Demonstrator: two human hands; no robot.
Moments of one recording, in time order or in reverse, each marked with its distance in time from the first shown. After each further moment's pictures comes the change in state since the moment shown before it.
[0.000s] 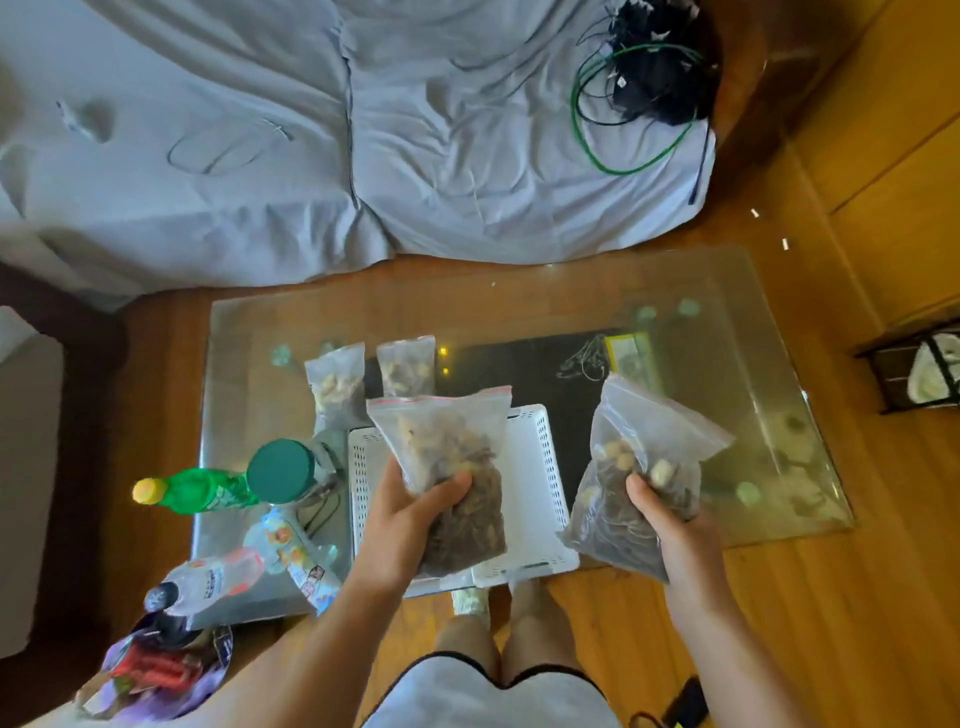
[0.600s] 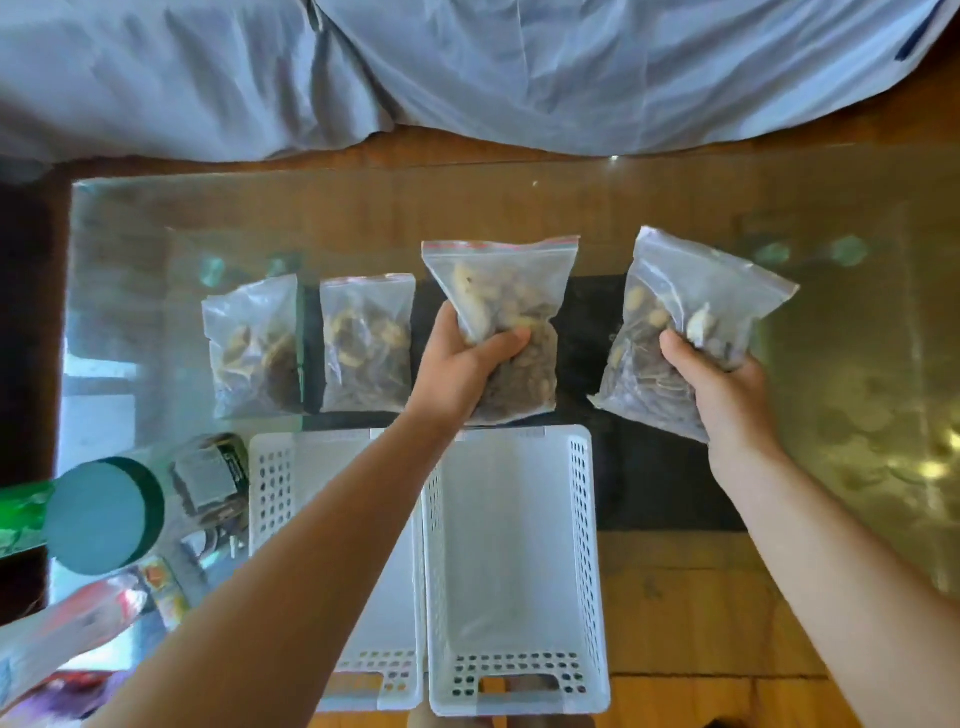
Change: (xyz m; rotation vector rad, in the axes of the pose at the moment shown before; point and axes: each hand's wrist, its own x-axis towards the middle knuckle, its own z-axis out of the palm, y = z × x) left_hand 0.312 -0.111 0.060 0.054 0.089 -0.060; right_hand 0.321 0.077 0.076 -0.212 -0.055 0.030
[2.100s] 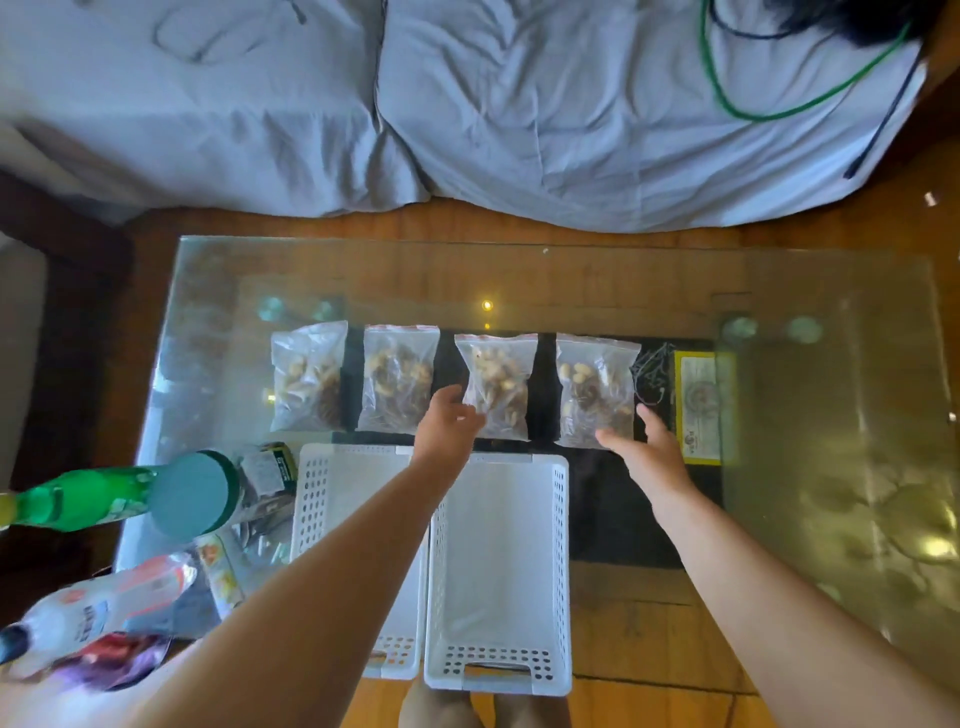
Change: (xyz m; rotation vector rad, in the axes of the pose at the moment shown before) left_hand -0.037 0.003 -0.009 0.340 0.155 -0.275; right_hand -0.027 -0.009 -0.002 -0.411 -0.192 0.198
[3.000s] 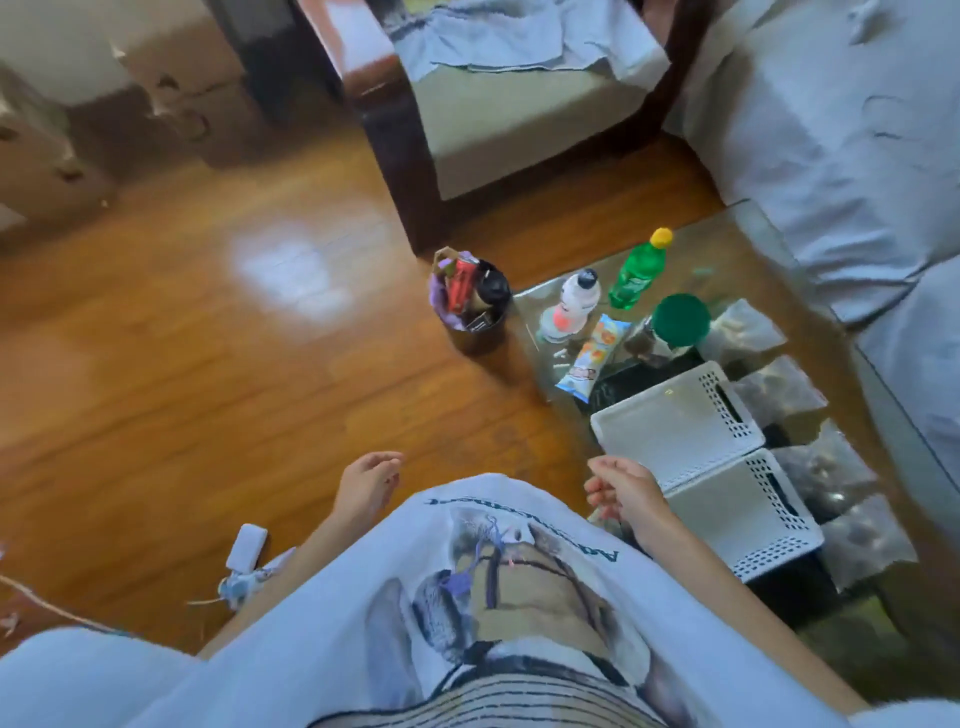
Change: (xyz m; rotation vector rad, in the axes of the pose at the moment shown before) left_hand -0.465 -0.393 -0.172 -1.048 0.698 -0.485; right_hand -0.382 0.077 0.206 -0.773 -0.662 -0.188
